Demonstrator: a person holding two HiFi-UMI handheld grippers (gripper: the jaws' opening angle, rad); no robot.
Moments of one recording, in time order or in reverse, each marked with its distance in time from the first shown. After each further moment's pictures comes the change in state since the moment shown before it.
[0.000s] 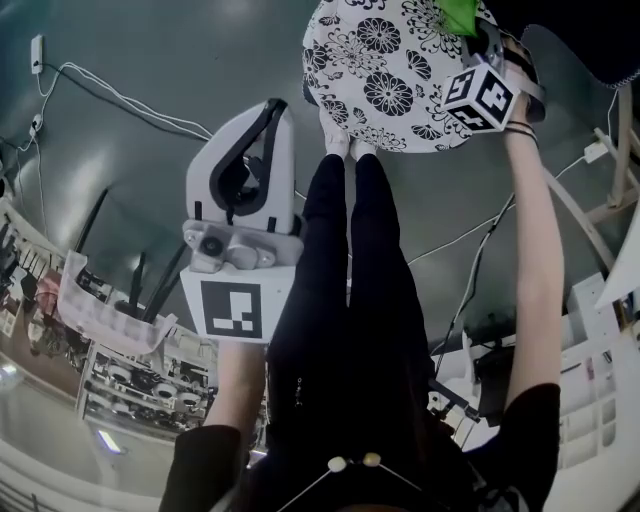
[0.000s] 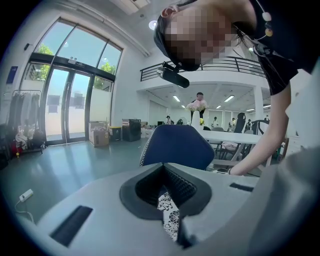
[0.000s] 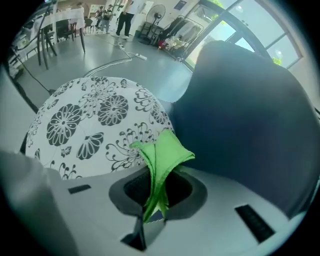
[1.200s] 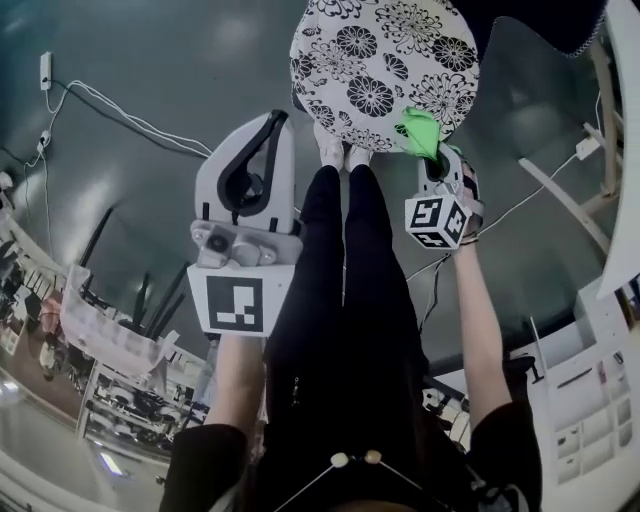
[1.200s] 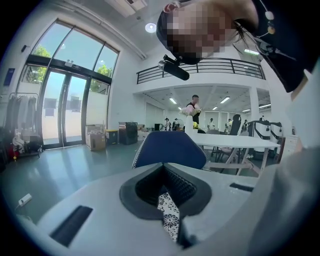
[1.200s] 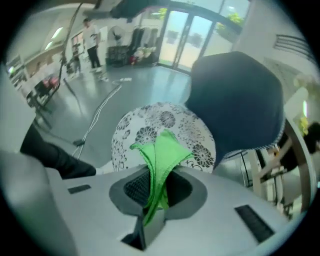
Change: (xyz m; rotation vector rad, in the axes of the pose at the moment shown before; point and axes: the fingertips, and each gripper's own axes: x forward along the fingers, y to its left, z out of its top) left arm -0.023 -0.037 0.019 0.020 -0.018 -0.030; right arm -0.164 0.179 -0.024 0.466 -0.060 0.192
